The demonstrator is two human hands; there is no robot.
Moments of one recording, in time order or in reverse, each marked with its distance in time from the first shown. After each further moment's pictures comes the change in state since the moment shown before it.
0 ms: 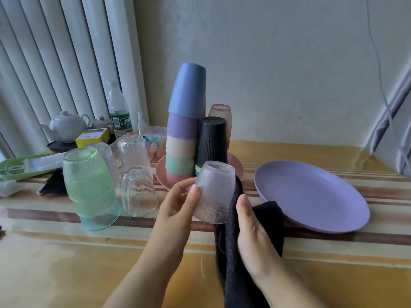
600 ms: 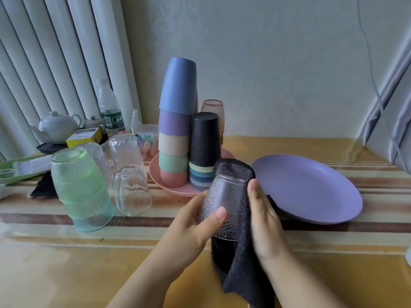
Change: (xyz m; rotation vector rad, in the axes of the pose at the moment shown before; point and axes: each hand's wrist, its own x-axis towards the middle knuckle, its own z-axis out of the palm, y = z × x) left_hand -0.013 -0.001 0.008 0.187 -0.392 -0.044; right_hand 0.004 -0.009 -0.018 0.057 0.213 -0.019
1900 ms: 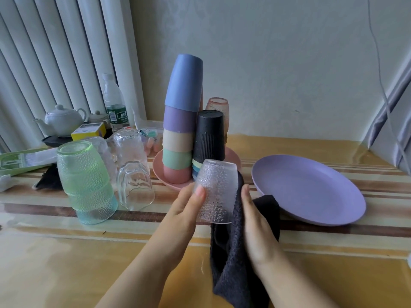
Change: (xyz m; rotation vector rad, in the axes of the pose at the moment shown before) left_hand 0.005 -0.004 -0.009 -0.146 0.154 -0.014; right_hand -0.006 0.010 0.010 -0.003 -0.204 0.132
